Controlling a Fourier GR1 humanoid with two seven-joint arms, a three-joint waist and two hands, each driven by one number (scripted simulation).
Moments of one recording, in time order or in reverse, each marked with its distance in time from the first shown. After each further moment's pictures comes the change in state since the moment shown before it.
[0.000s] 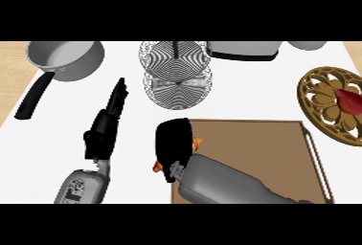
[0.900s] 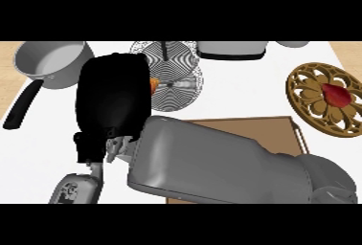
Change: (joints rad) left arm 0.033 0.012 0.031 -0.012 0.001 0.010 0.004; right arm -0.498 -0.011 -0.226 -0.156 -0.123 -0.014 0.160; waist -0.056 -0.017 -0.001
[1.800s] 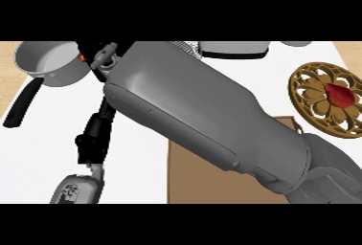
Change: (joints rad) left arm 0.008 -0.004 -0.008 -0.014 -0.010 -0.007 -0.002; right arm -0.238 0.015 -0.200 0.401 -0.039 -0.127 -0.107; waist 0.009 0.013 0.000
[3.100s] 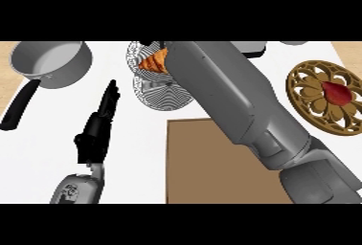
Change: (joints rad) left arm -0.003 -0.011 0.008 -0.012 -0.012 0.002 0.010; right arm 0.085 -0.003 -0.268 0.305 -0.026 -0.501 -0.218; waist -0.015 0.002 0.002
